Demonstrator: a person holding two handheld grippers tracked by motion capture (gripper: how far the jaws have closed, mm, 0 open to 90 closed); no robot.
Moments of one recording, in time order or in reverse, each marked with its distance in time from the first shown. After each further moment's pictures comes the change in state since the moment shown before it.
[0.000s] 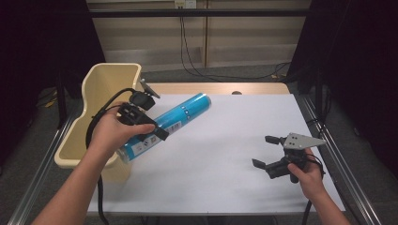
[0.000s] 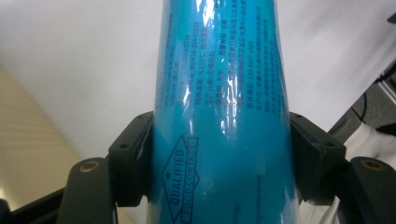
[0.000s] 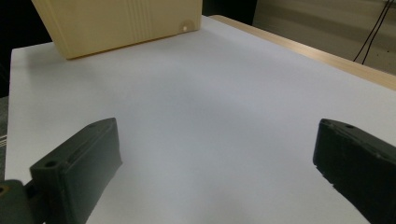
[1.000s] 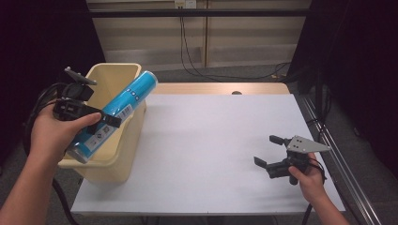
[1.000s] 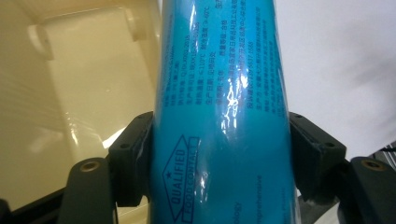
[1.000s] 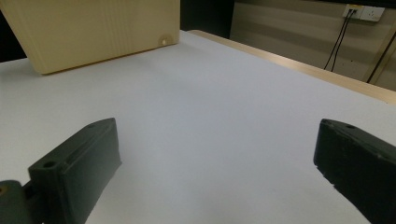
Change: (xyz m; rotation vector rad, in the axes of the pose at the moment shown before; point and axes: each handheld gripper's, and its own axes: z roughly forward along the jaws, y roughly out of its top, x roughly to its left) left arm 0.059 -0.062 -0.076 -0.156 0.124 -0.289; right arm 0.002 -0.010 -0.005 -0.071 -0.096 0.018
